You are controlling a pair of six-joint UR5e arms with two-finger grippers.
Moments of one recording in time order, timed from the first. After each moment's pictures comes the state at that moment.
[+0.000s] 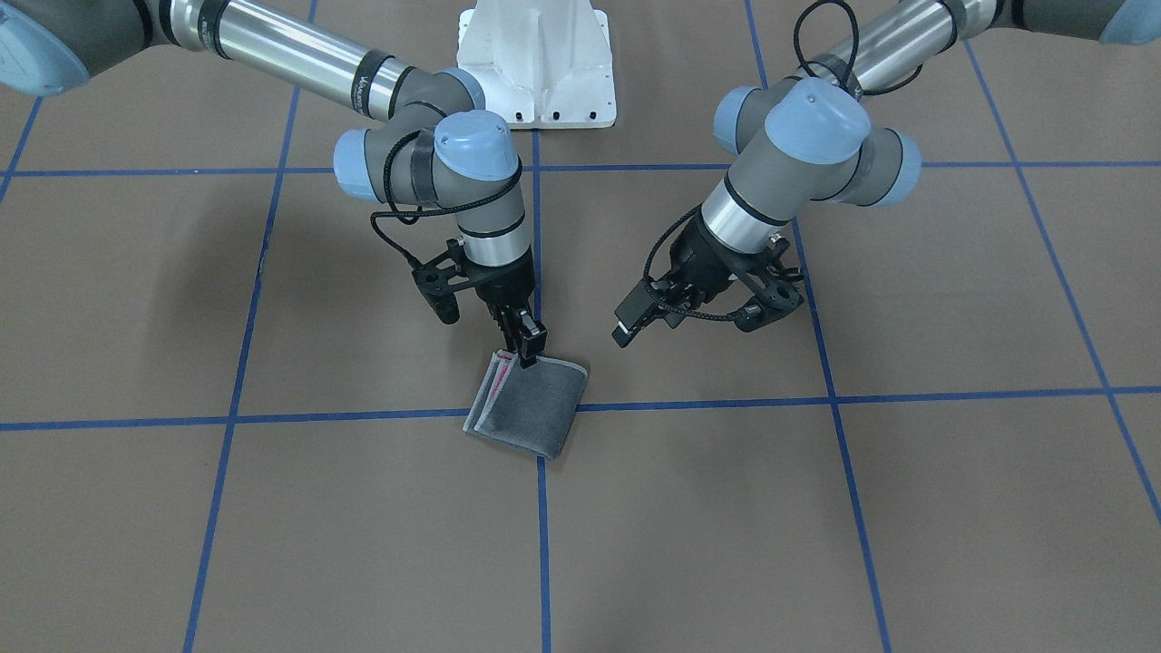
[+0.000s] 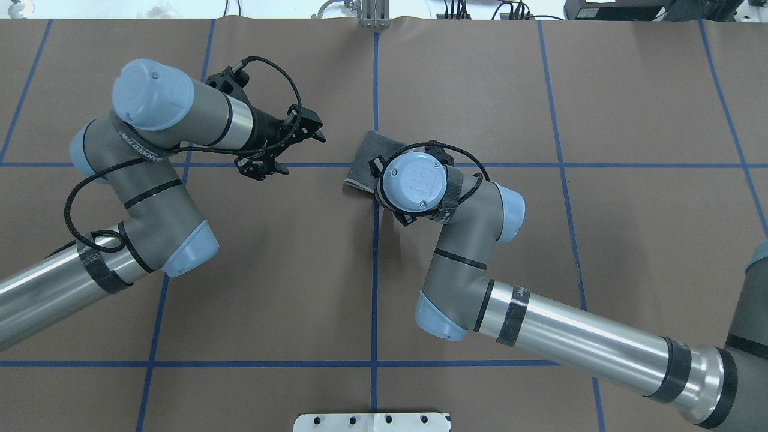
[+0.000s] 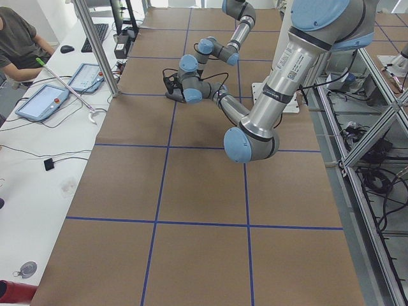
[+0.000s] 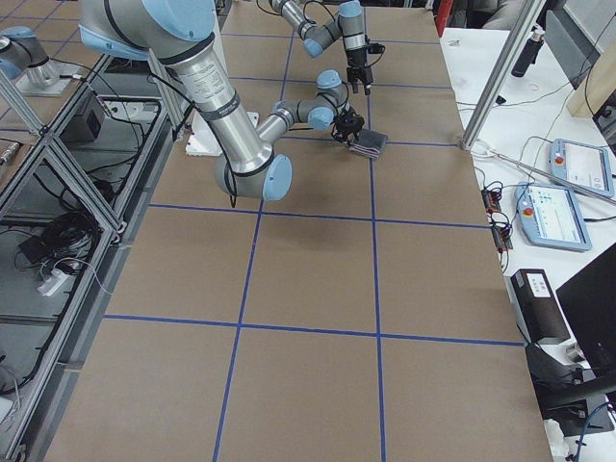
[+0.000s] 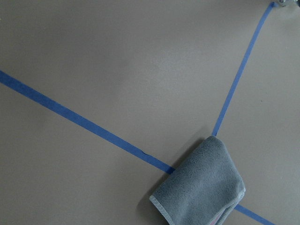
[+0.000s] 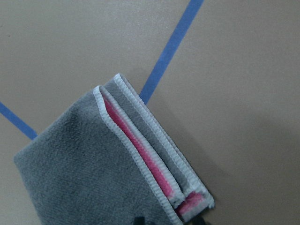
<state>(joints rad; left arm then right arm) -0.72 -2.15 -1.55 -2.23 -1.99 -1.80 0.48 -0.79 1.35 -1.19 1.58 2.30</state>
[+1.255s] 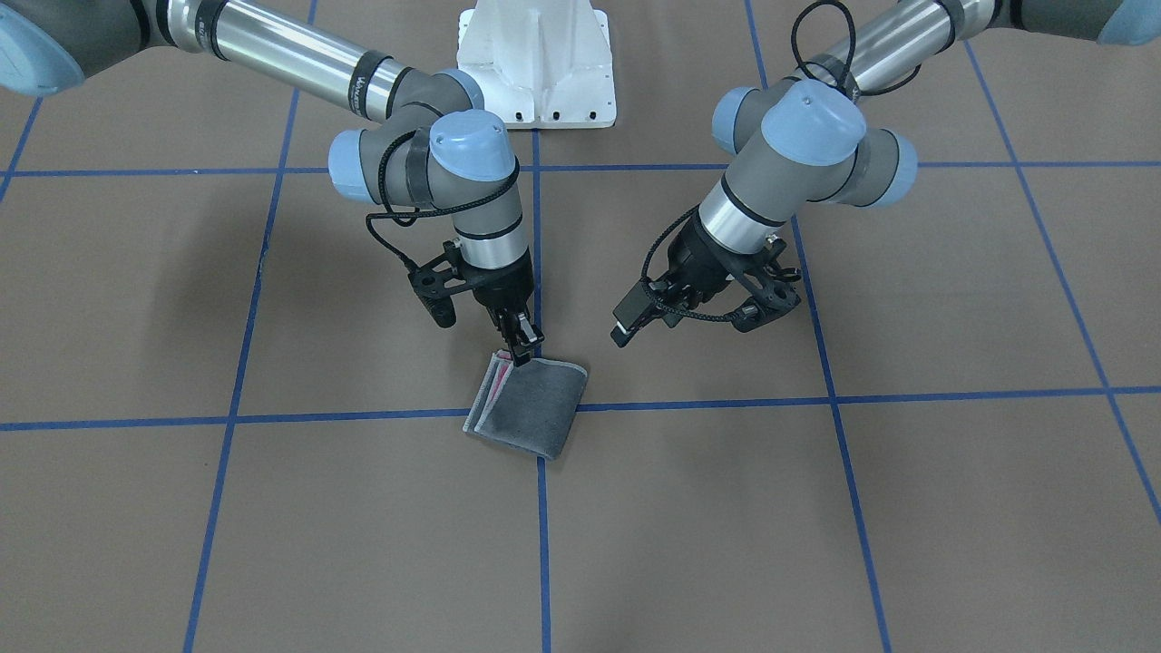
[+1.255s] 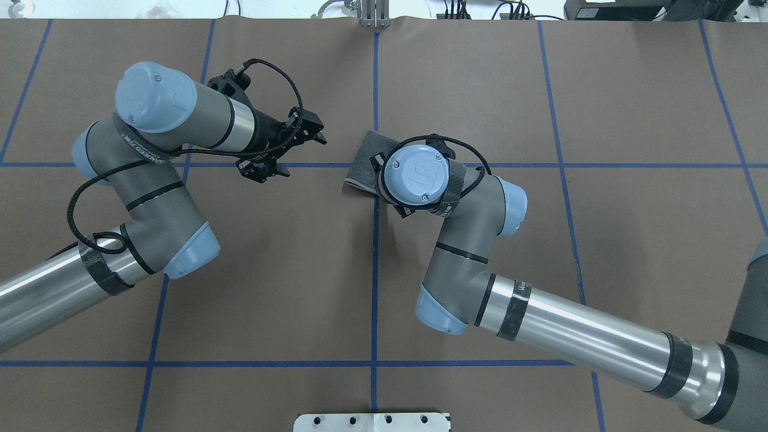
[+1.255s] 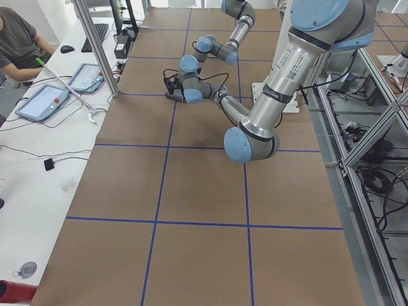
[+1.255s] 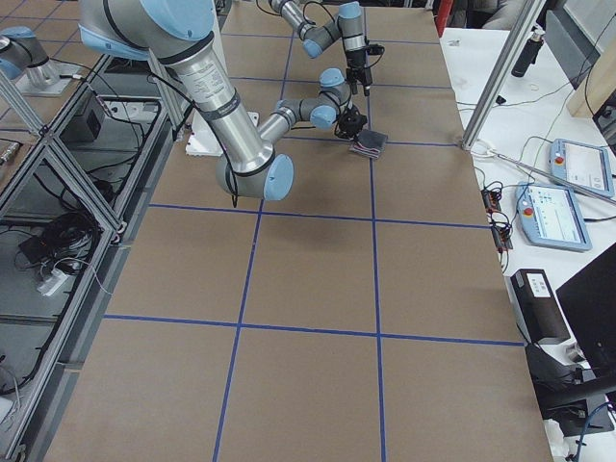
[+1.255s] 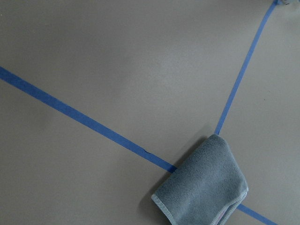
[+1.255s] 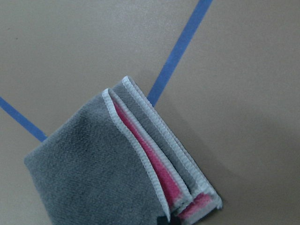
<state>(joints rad) -0.72 -2.15 -1.54 -2.23 -1.99 -1.80 0.51 -0.79 1.36 -1.20 1.60 2.30</state>
